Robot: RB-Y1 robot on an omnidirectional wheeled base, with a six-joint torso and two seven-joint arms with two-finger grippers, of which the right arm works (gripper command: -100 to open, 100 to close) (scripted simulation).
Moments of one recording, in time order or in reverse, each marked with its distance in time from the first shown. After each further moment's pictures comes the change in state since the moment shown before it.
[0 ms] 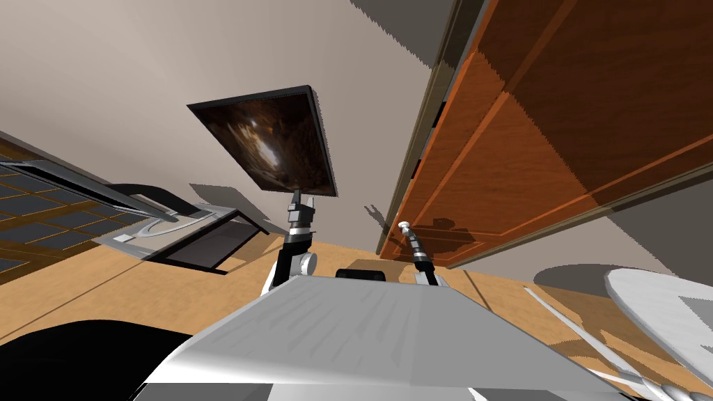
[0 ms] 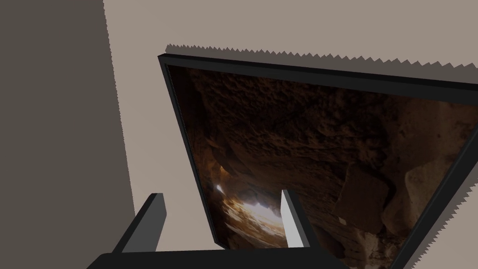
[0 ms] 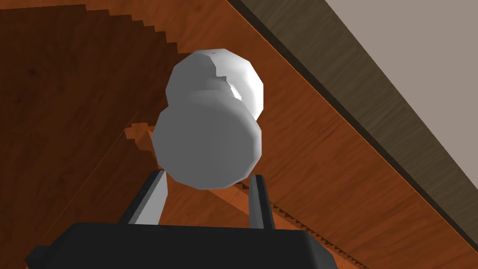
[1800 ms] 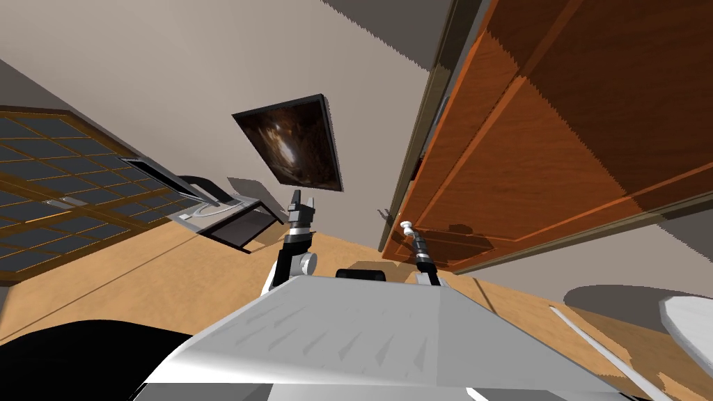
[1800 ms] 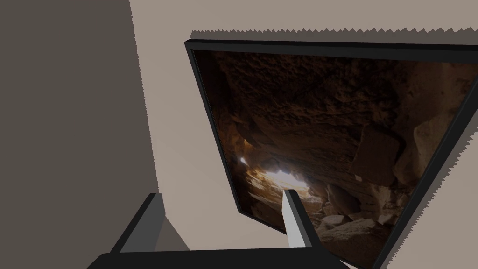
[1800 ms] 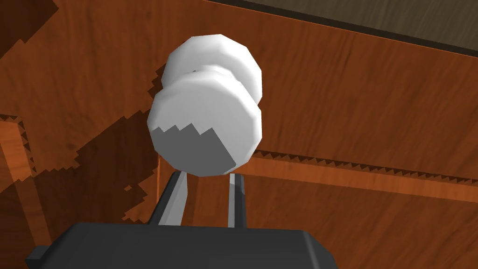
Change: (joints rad) arm 0.001 -0.039 0.065 0.034 -0.190 -0.001 -0.428
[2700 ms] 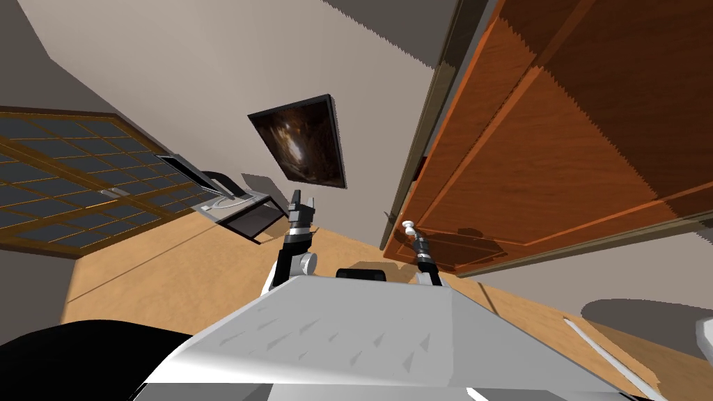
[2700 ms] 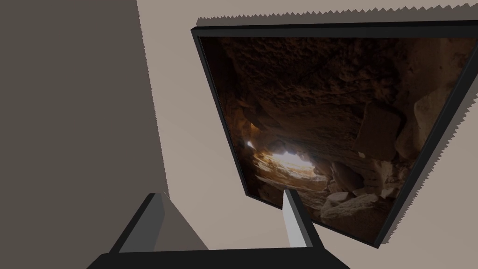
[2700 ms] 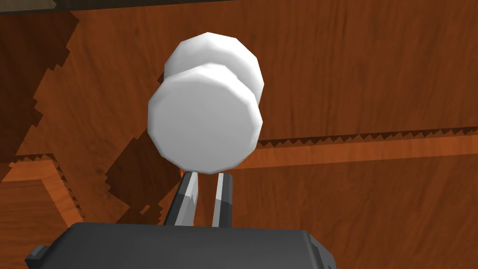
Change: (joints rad) arm -0.009 -0.027 0.042 0.026 -0.098 0.006 -0.197
